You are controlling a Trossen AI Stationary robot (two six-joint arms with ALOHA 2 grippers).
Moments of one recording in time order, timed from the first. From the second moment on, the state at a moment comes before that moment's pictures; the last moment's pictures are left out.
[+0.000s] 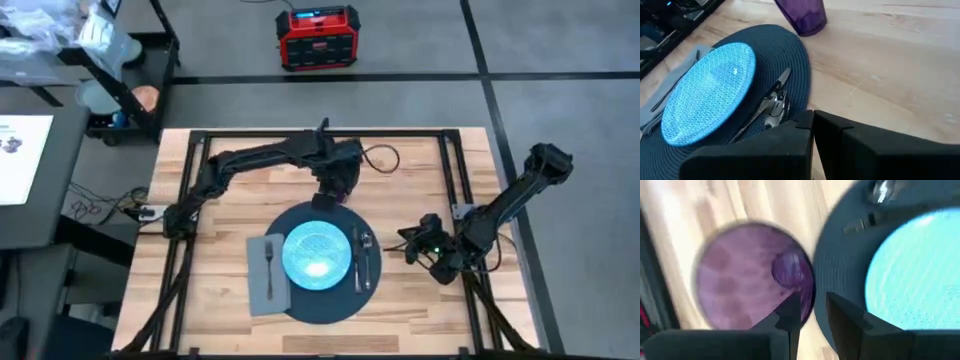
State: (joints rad) left arm 0.18 2.19 2.35 -1.32 0.00 0.47; right arm 0.77 1.09 0.39 -0.43 0.96 1.59
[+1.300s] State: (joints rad) left arm 0.17 0.87 0.26 0.48 0.17 -0.33; right arm 0.54 1.08 0.57 -0.22 0.89 0.85
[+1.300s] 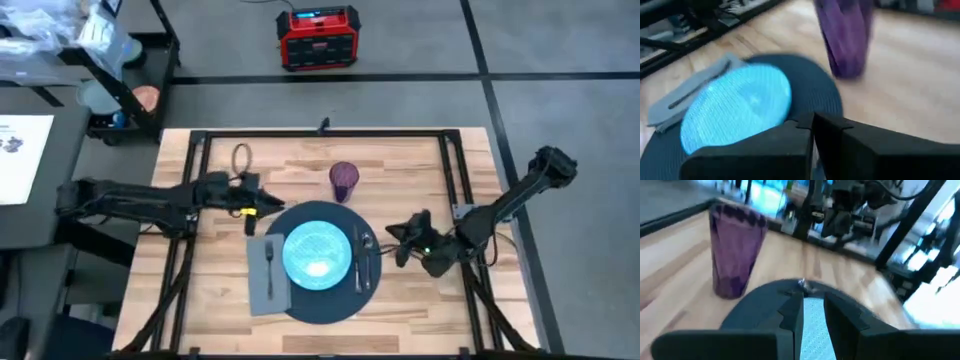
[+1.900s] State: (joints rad) left arm 0.17 0.85 0.17 0.47 0.16 -0.32; right arm -0.17 1.36 1.08 -0.39 -0.05 0.15
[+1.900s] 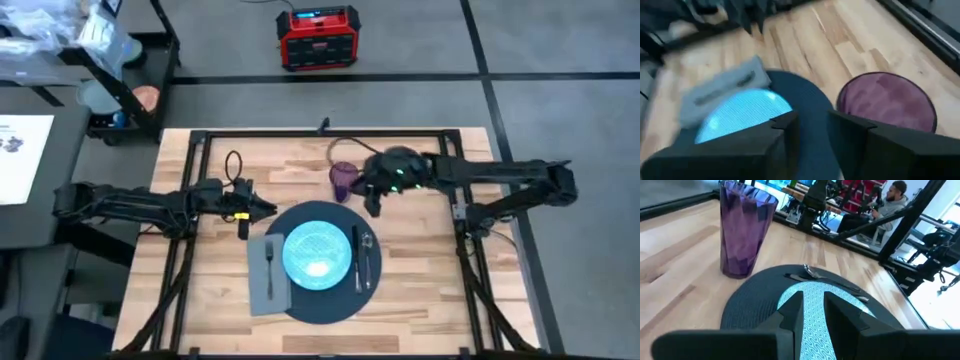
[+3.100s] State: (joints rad) left arm 0.14 0.85 0.17 0.41 0.13 -0.33; right arm -0.21 1.63 1.47 -1.11 0.08 0.18
